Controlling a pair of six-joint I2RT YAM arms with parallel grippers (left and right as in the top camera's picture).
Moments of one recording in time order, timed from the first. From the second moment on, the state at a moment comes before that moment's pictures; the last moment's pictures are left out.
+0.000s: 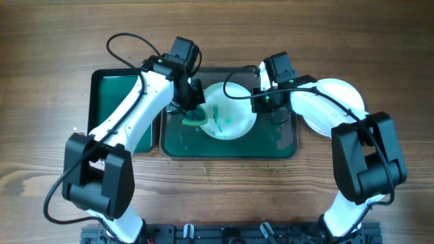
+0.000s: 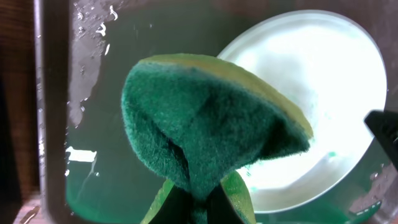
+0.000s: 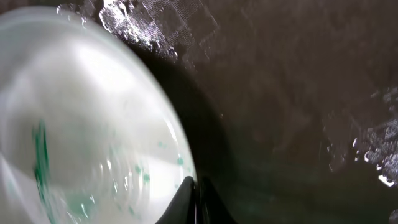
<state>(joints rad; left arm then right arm) -0.38 1.83 1.40 -0.95 0.10 -0.58 0.32 1.91 1.16 -0.47 -0.23 0.24</state>
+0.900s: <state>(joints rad) -0.47 2.04 1.33 -0.57 0.40 -0.36 0.31 1.91 1.15 -0.51 -0.26 0.36</state>
